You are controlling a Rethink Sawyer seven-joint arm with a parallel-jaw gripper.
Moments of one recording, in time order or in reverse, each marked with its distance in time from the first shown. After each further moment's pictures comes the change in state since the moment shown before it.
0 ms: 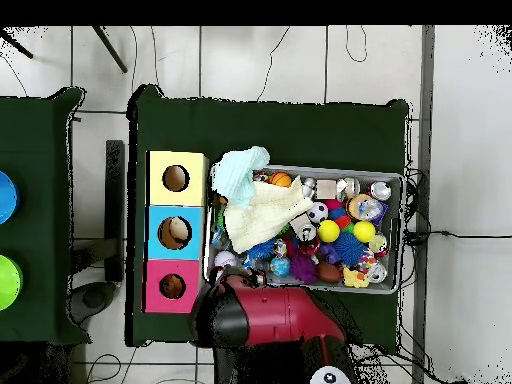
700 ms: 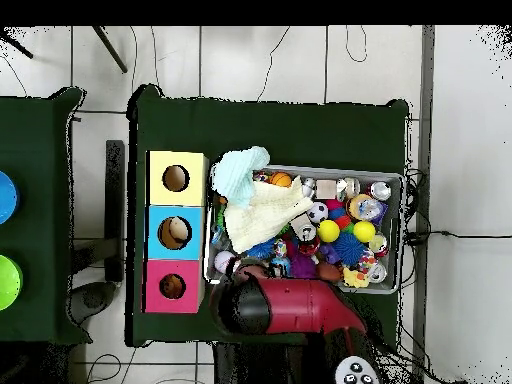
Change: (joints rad) arm -0.069 0.043 -0.002 -0.045 -0.001 0.000 0.000
